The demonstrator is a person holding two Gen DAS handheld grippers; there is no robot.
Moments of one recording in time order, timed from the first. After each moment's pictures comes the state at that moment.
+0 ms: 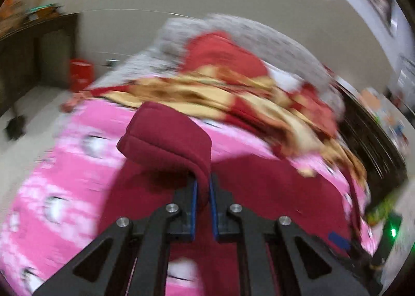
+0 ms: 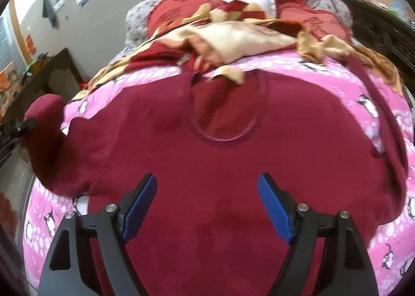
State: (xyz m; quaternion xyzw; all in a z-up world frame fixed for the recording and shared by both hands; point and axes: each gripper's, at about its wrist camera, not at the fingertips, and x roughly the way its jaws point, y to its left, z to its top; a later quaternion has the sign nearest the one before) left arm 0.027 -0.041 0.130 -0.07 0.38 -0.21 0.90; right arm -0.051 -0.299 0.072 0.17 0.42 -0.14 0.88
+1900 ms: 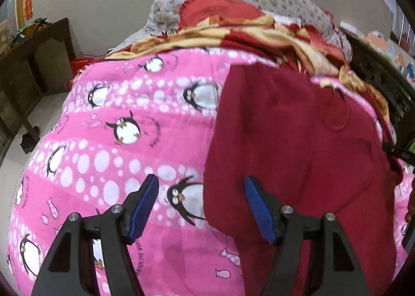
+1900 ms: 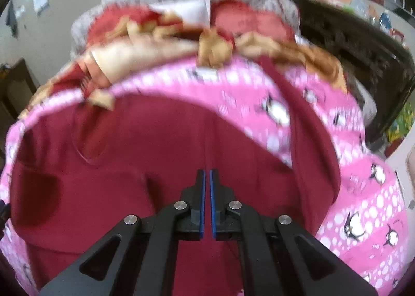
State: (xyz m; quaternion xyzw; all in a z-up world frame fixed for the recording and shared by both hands) left arm -0.024 -0.038 0.052 0.06 0.43 -0.17 0.89; right arm -0.081 -0.404 0.070 0.14 0.43 -0.26 0.85
